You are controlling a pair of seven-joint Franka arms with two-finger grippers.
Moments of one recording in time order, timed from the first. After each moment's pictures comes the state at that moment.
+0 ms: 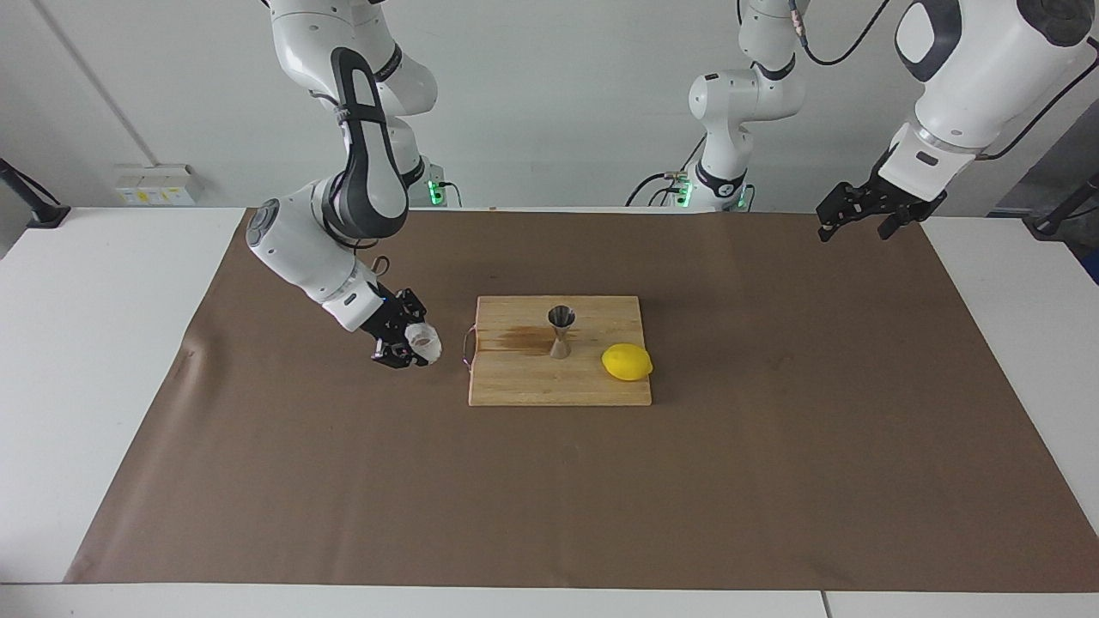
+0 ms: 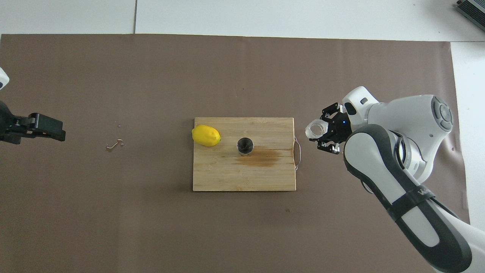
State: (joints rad) left arm 0.02 -0.04 -0.08 -1.62 -0.03 1.50 -0.06; right arm 0.13 0.16 0.06 -2.06 0.52 2.30 -1.52
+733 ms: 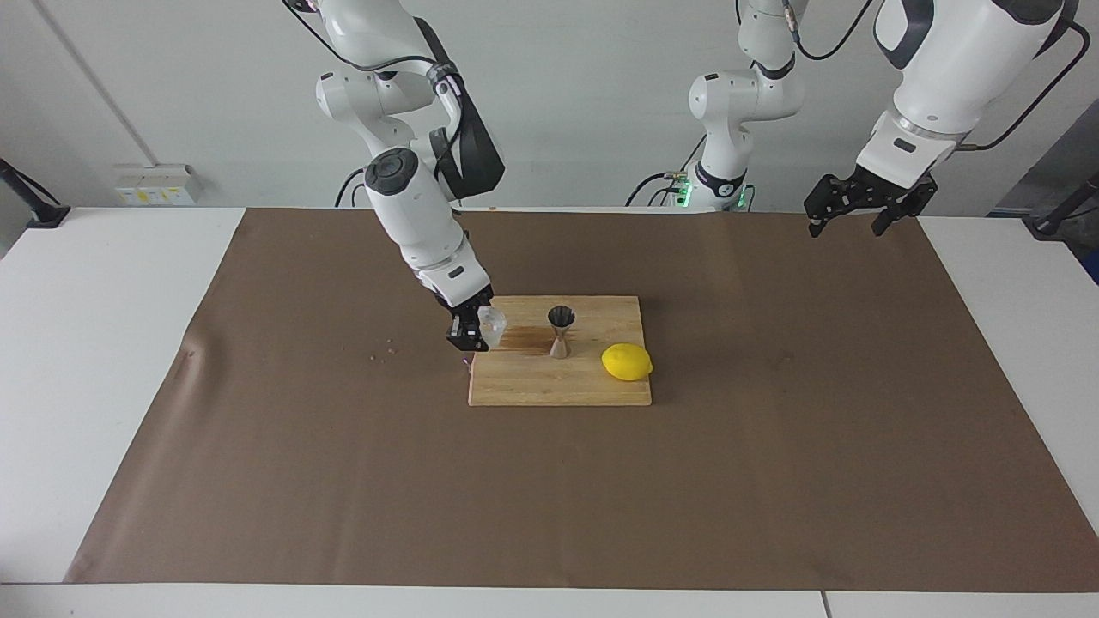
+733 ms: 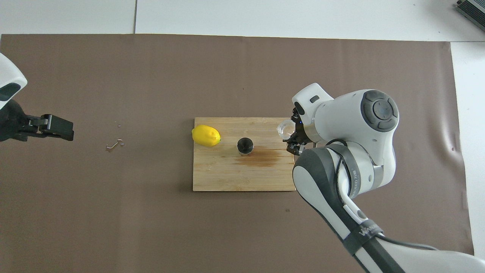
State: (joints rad) left arm 0.02 -0.04 -0.13 -1.62 0.01 1.51 -0.06; right arm 0.32 0.17 0.07 -1.94 0.21 2.24 -1.12
